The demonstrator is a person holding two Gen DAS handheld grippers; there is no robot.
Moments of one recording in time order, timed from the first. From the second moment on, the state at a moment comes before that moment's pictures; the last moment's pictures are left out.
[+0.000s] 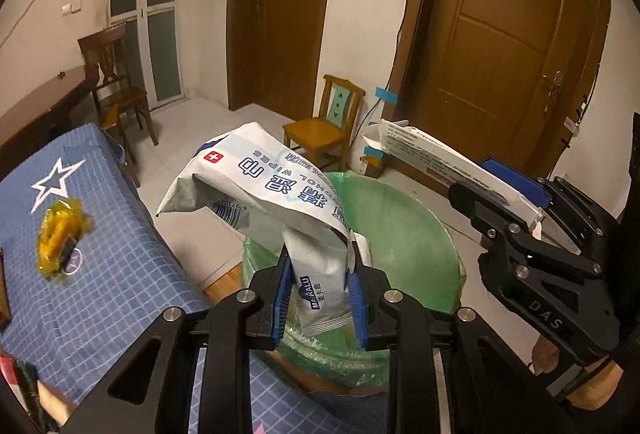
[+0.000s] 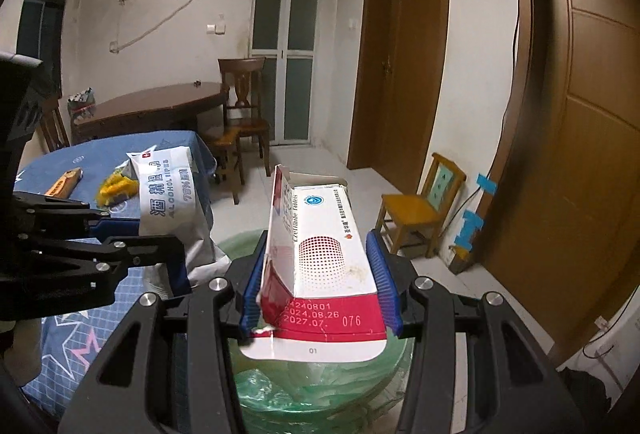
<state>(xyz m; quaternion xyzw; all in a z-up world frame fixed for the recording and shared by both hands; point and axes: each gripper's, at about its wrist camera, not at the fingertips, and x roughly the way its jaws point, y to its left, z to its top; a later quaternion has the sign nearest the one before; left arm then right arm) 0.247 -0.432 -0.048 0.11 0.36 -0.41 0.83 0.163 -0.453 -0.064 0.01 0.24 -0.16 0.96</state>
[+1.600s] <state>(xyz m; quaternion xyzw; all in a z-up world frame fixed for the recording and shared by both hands) 0.243 -0.145 -0.095 0.07 0.39 -0.28 0.87 0.164 -0.322 -0.063 0.01 0.21 0.02 0.98</state>
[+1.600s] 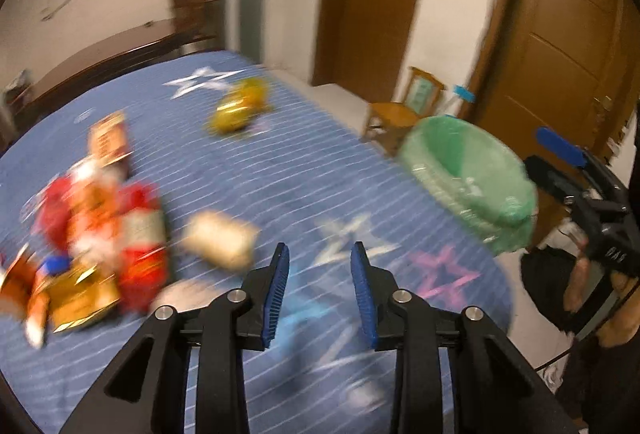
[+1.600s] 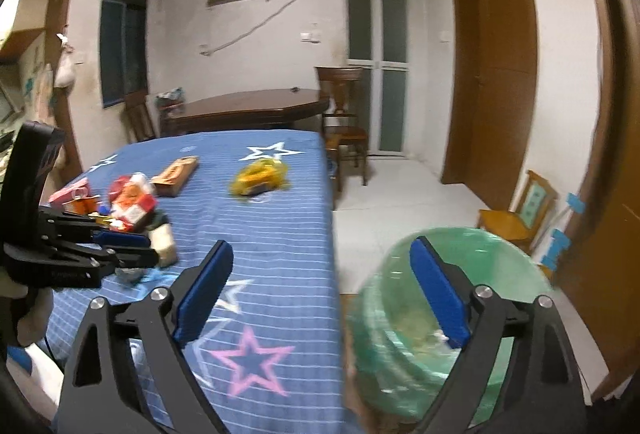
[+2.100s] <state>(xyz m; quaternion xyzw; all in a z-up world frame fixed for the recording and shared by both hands) 0.280 0.114 -0.075 0.04 0.38 -0.12 0.92 0.190 -0.214 -0.093 0.02 0.29 0.17 0.94</state>
